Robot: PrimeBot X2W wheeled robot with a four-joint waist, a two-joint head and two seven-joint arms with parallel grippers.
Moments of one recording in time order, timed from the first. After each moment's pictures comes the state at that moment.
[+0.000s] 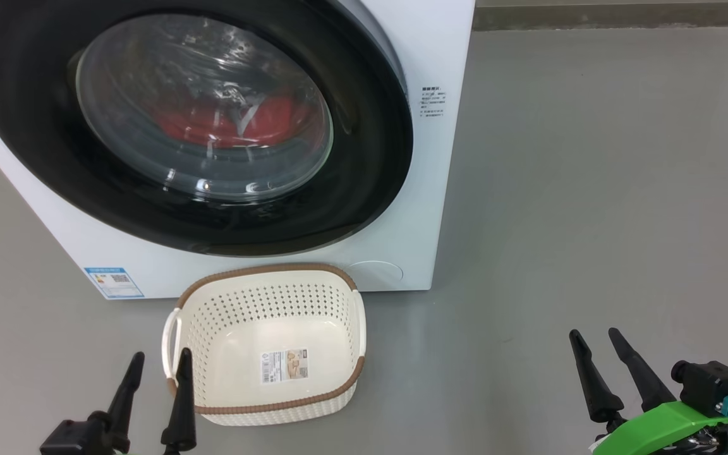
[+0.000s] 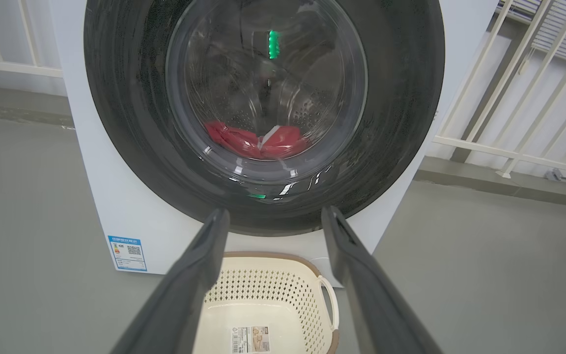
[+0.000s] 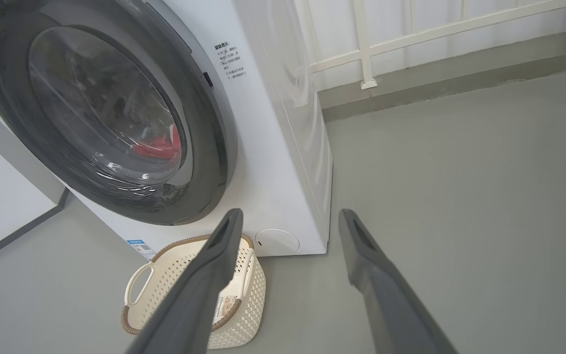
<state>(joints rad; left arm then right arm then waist) 0.01 0.03 -0.05 0.15 -0.30 -0.13 -0.20 -0.06 -0.19 0.08 0.29 0.52 0.13 -0.21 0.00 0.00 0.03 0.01</state>
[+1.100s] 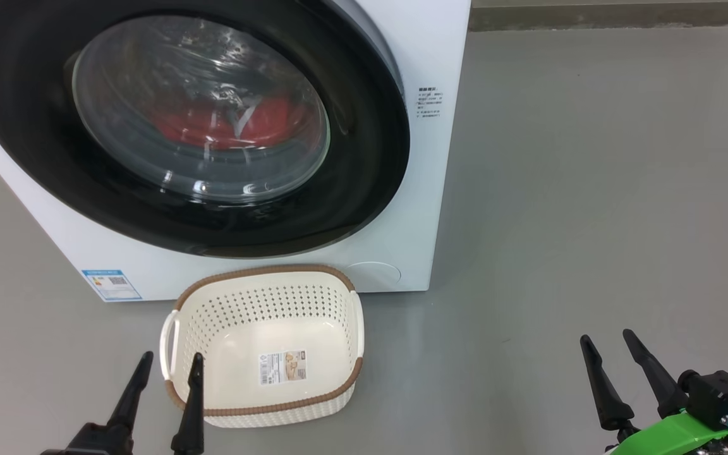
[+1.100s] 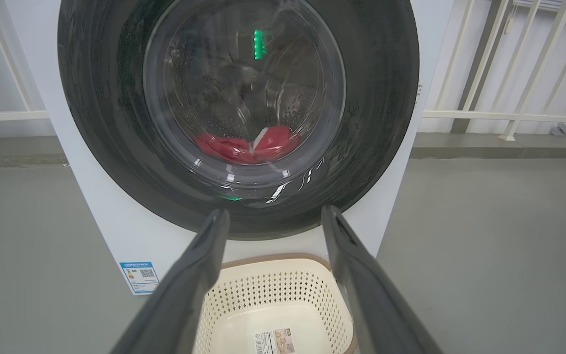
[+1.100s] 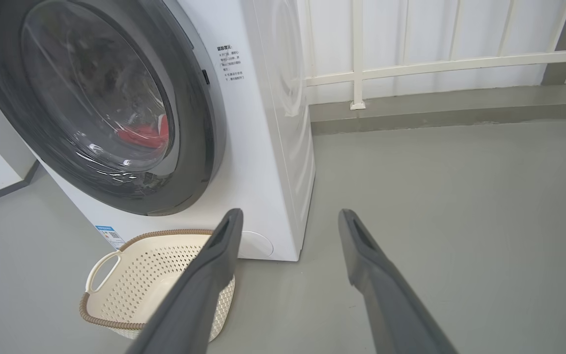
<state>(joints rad) 0.02 0.04 -0.06 0.16 -0.14 -0.13 -0.25 -0.02 -0.20 0.04 0.24 0.36 0.13 -0.25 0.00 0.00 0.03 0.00</state>
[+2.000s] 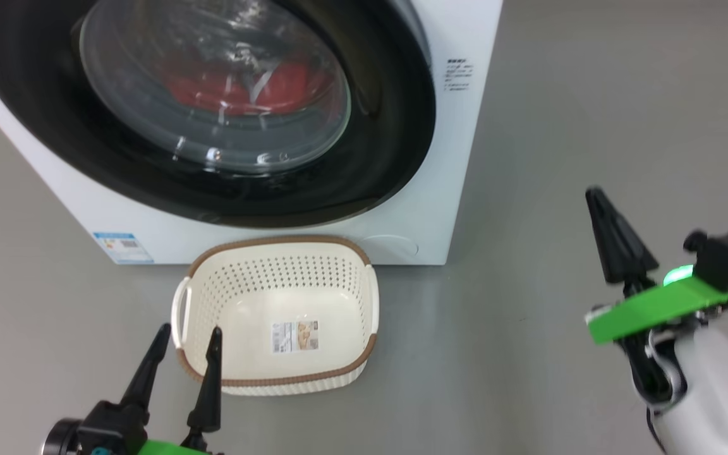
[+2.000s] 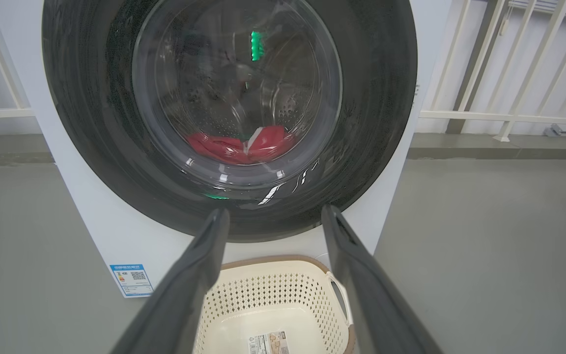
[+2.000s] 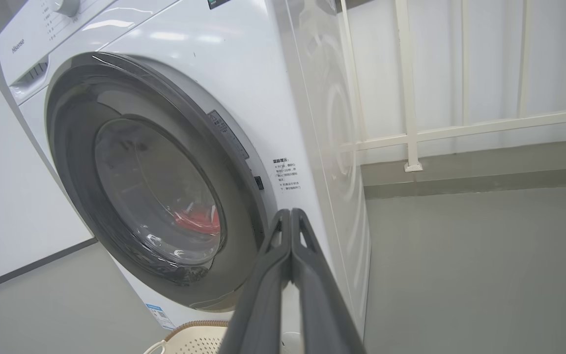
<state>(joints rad) -0.02 0.04 -0.11 0.12 -0.15 -0.13 -0.25 -0.36 -0.25 0.15 0.29 0.56 0.13 -0.25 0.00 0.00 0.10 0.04</state>
